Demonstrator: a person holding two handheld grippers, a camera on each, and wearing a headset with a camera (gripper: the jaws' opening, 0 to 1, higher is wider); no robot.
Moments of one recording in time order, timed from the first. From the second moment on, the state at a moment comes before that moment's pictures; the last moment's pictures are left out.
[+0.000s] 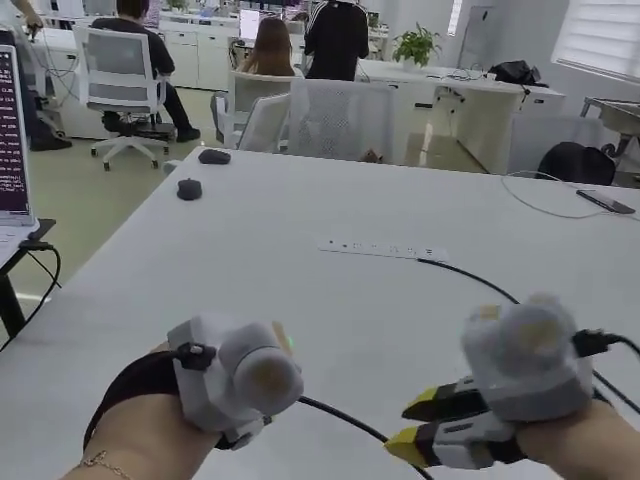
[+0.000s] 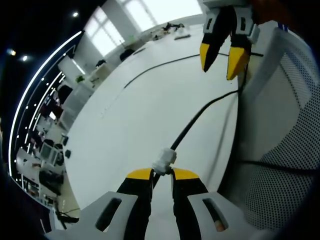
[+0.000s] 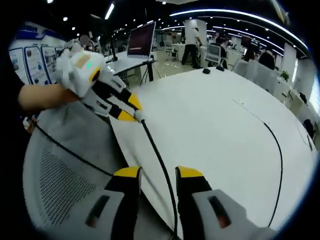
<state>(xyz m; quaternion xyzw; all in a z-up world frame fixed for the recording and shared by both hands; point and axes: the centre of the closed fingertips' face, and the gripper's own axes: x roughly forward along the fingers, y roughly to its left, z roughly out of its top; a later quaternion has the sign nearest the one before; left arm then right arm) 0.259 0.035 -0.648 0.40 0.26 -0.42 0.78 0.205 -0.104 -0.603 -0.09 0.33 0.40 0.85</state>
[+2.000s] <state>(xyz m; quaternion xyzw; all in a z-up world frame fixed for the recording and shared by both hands) 0.254 0.033 -0.655 0.40 0.26 -0.43 0.77 0.325 -0.176 -0.756 -0.11 0.40 0.34 0.84</state>
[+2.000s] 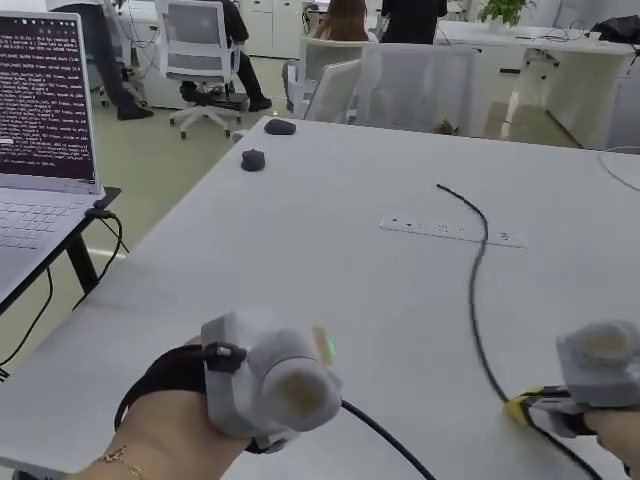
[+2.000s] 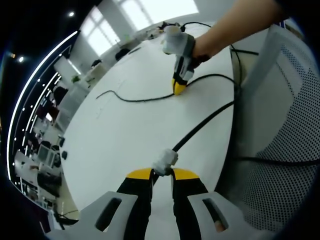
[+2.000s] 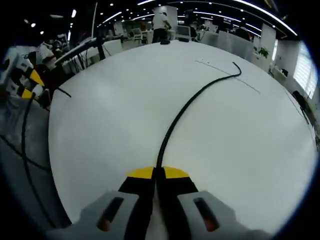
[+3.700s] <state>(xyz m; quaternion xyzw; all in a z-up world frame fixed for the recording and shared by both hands) 0.231 0.006 -0.656 0.47 0.20 -0.49 0.70 0.207 0.000 -0.656 -0.06 0.34 0.58 0.73</state>
